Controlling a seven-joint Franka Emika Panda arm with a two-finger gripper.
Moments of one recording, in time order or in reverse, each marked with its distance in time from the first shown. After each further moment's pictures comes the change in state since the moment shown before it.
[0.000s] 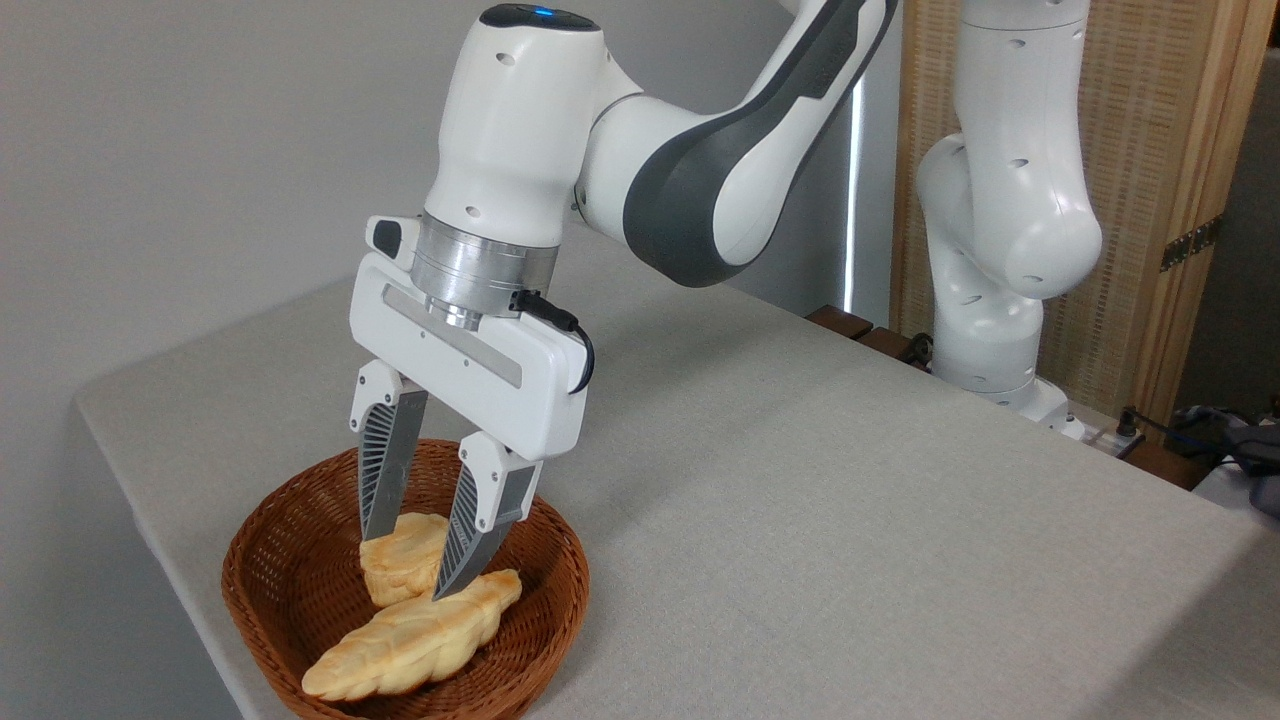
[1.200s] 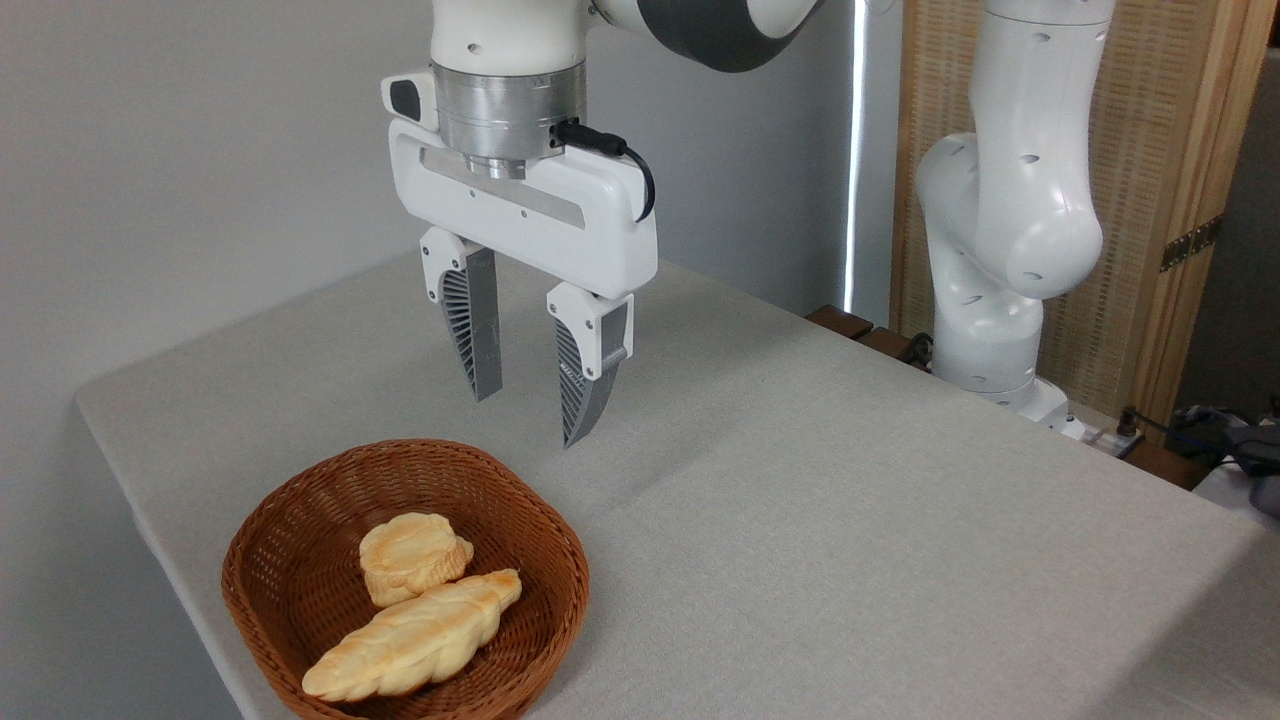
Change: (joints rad) arm 0.006 -0.119 0.000 0.226 0.063 -0.690 -0.085
